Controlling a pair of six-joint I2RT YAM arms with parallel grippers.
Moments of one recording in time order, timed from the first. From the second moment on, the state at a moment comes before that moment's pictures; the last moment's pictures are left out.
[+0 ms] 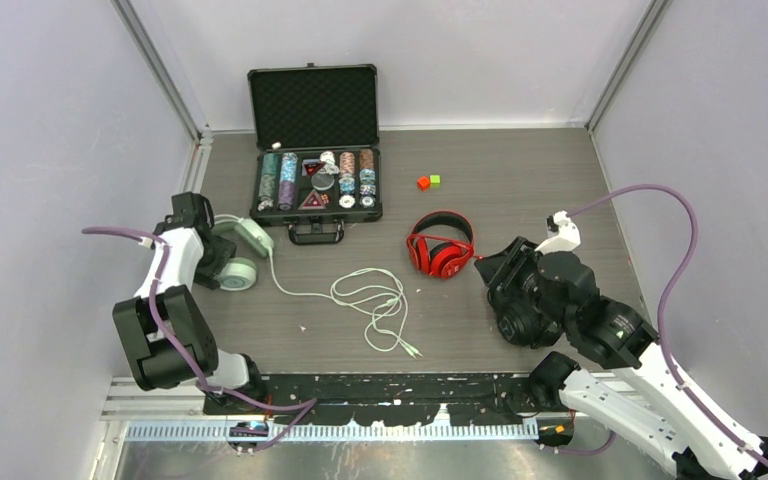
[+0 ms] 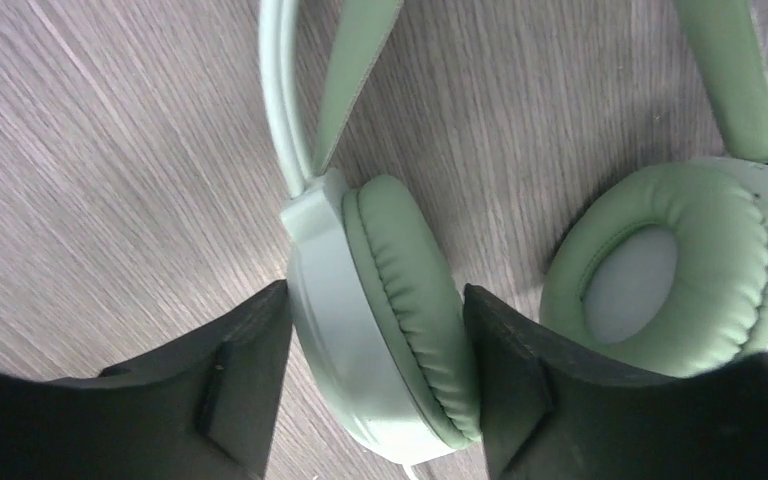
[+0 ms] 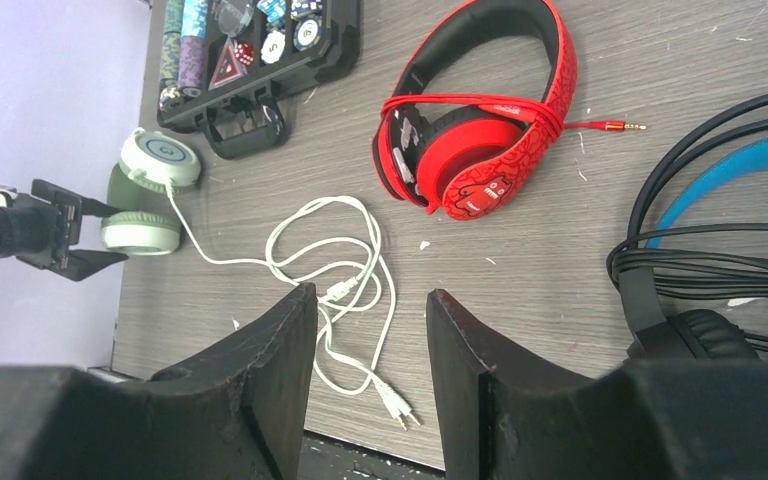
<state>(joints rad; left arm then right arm) 0.30 1.41 0.96 -0.77 -0.23 -0.91 0.72 0.57 0.79 -0.68 0.30 0.84</state>
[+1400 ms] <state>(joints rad) -0.24 0.92 0.96 -0.78 -0.16 -0.66 1.10 1.58 1.52 -0.44 0.43 1.04</state>
